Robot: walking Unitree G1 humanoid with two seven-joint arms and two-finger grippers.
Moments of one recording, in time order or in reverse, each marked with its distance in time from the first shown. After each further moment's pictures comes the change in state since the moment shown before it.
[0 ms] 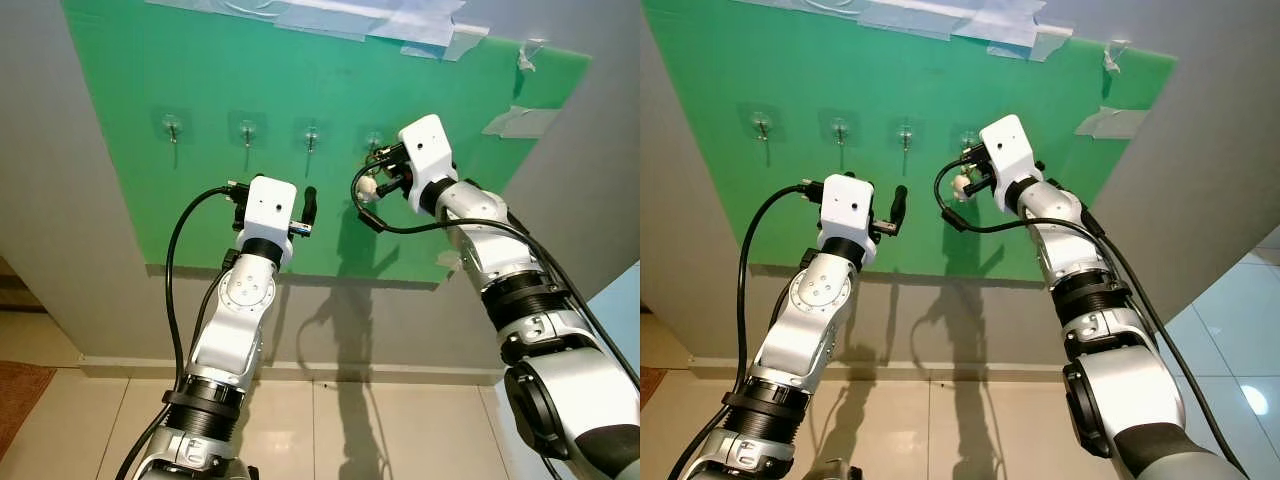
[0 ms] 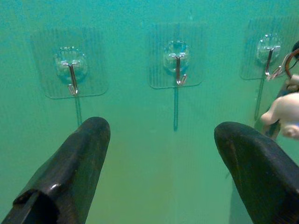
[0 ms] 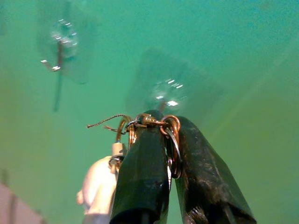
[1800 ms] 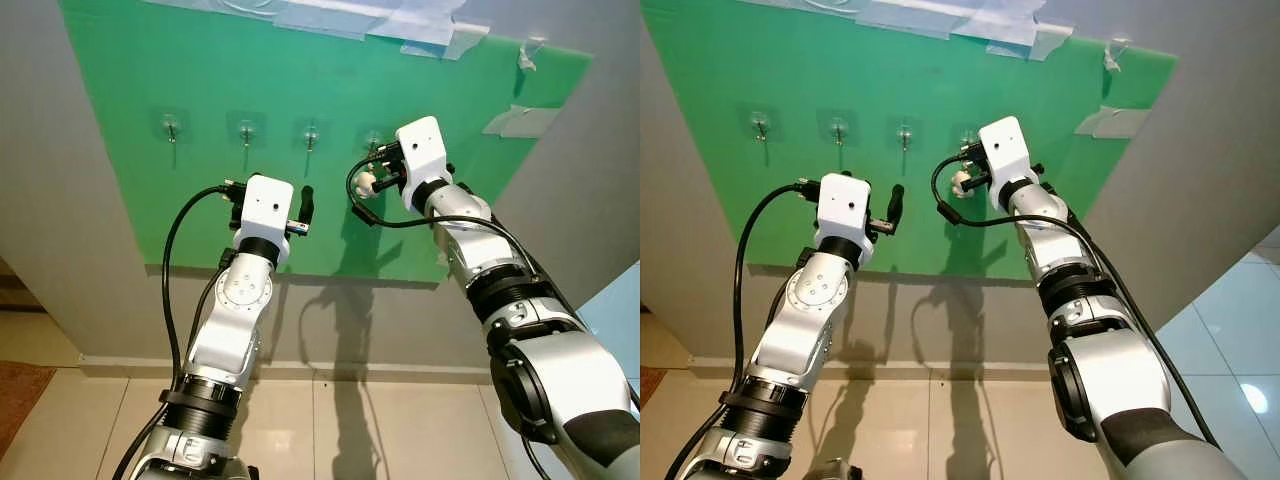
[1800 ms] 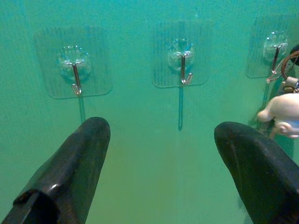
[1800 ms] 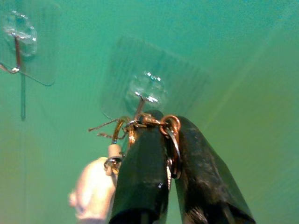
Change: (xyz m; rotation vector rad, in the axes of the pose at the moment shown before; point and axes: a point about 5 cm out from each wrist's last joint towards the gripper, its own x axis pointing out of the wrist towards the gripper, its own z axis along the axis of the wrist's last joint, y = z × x) left arm 0.000 0.004 0.000 0.009 0.000 0.006; right arm 0.011 0.007 -0.010 0.085 0.011 -0.089
